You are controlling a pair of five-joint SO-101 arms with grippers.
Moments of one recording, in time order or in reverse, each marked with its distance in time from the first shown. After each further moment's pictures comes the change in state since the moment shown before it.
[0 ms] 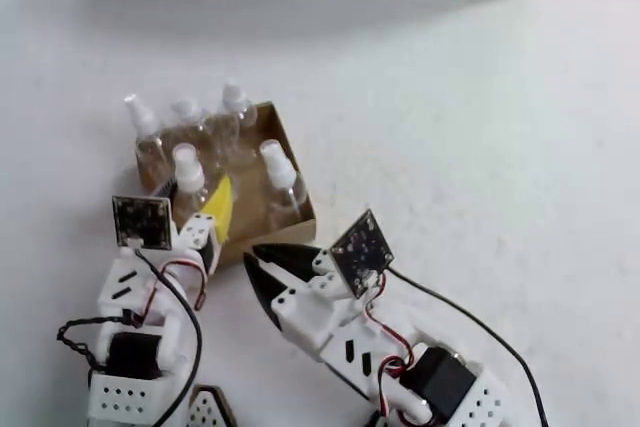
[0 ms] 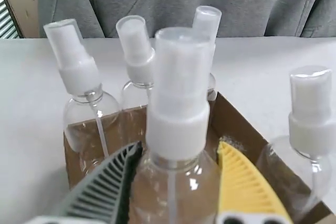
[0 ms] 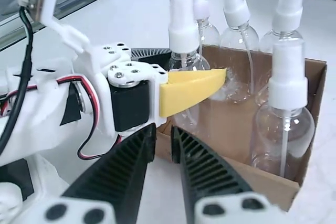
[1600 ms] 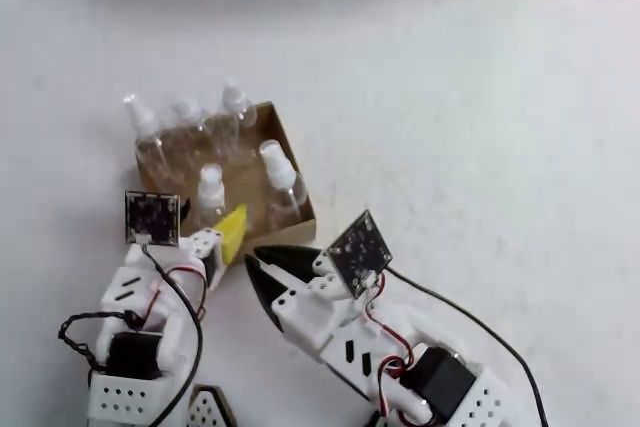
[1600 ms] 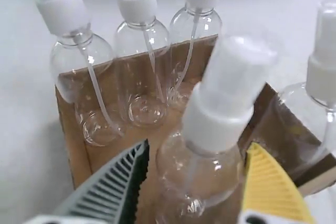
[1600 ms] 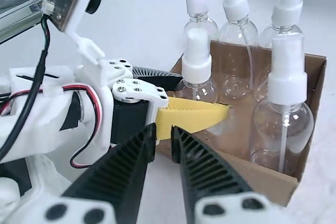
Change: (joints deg) left arm 0.1 0.0 0.0 10.4 -0.1; right arm 0.0 0.0 0.0 1.1 0.3
